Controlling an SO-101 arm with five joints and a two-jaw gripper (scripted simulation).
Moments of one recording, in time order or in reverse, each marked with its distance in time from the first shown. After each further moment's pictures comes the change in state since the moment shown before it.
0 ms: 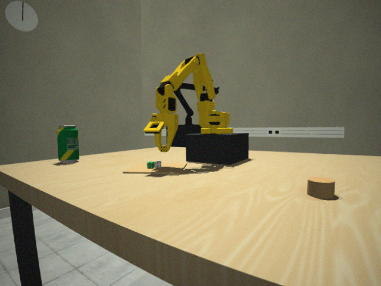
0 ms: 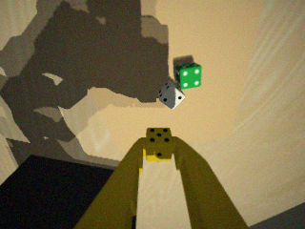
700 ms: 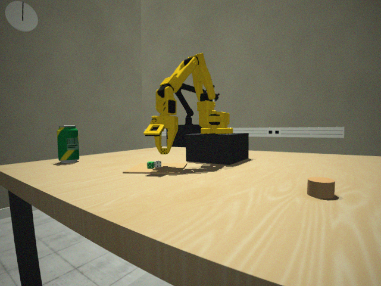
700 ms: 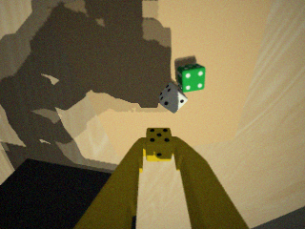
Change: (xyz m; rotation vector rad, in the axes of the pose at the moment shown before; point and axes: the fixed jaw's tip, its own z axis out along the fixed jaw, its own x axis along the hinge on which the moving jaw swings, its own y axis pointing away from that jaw) arm 0.000 0.000 0.006 0.000 0.001 0.000
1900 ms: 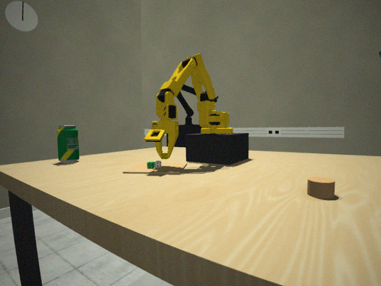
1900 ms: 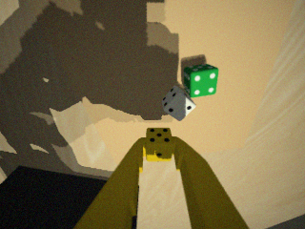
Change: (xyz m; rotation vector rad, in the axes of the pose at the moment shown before) arm 0.002 0.001 0.013 -0.005 0.007 0.000
